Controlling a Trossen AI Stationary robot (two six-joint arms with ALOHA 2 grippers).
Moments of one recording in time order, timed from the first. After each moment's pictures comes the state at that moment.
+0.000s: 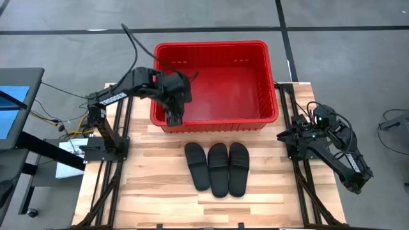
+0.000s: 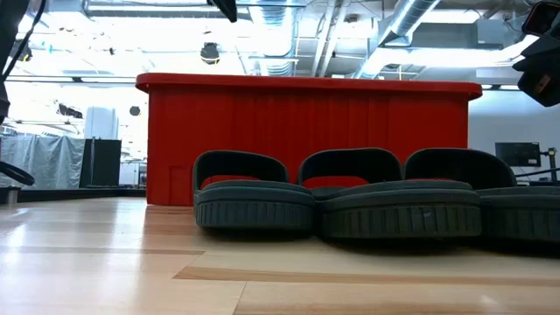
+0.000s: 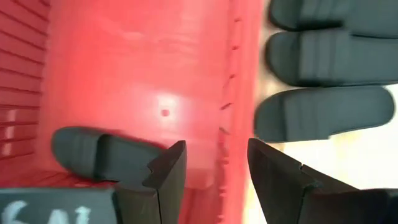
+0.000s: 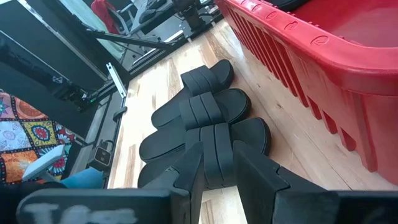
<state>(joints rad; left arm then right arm) 0.15 1.75 2.20 -1.57 -0.11 0.06 -0.86 0.01 0.54 -1.09 -0.86 0.10</state>
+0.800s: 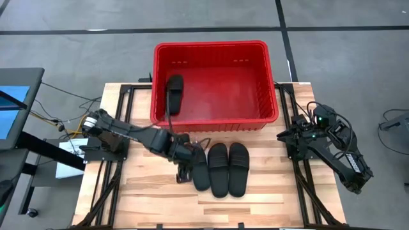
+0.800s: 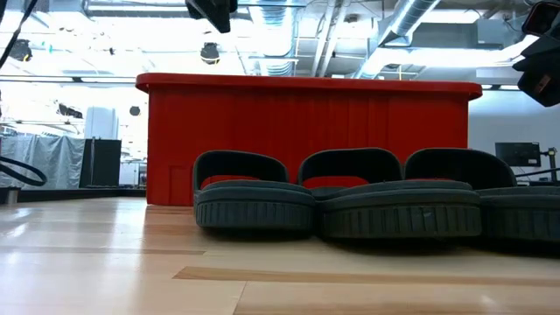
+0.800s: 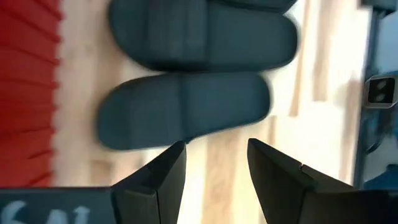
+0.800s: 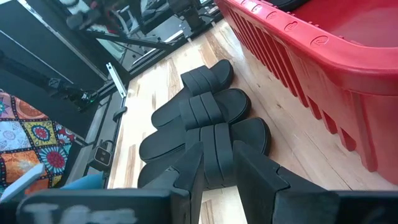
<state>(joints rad) -0.31 1.75 1.69 -1.10 -0.07 -0.42 -0.86 0.01 0.54 -1.09 -0.86 0.10</state>
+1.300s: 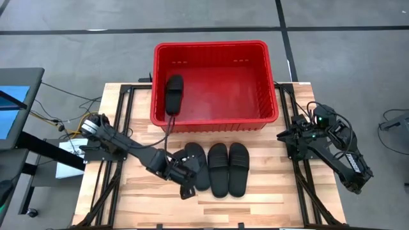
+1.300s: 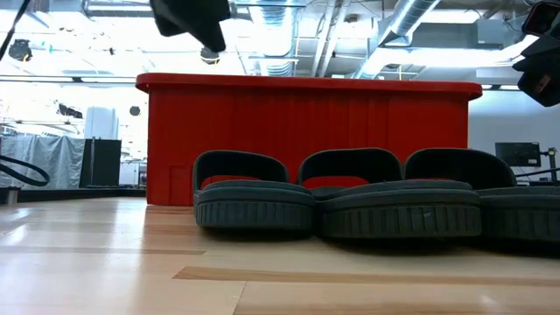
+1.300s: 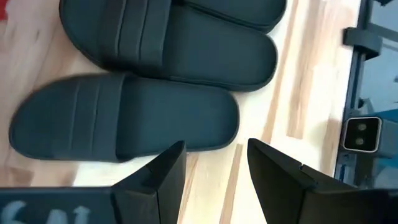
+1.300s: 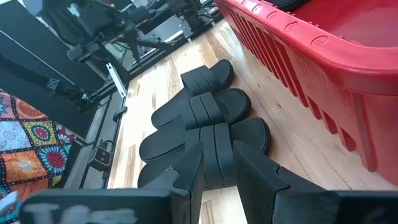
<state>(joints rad) -0.46 1.75 1.48 -0.79 -0.20 -0.71 -0.86 0.01 0.54 -1.09 -0.86 0.10</state>
